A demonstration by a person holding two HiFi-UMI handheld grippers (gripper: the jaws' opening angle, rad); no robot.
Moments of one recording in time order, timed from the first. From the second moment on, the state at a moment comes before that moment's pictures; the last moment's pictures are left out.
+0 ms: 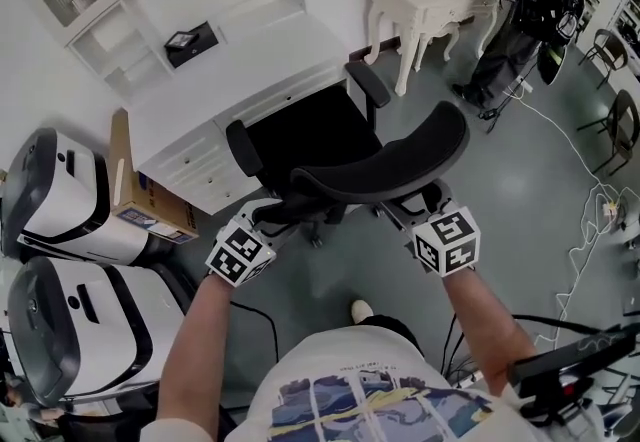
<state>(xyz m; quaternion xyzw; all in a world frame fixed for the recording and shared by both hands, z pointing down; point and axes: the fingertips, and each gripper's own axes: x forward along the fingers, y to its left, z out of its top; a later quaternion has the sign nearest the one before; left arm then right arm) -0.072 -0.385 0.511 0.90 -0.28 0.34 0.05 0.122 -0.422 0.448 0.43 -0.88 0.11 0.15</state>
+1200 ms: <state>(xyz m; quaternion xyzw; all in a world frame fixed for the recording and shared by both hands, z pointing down) -0.084 -0.270 0.436 0.92 -0.35 0.17 0.10 0.144 -0.323 0.445 0.48 -0.86 0.11 0.15</state>
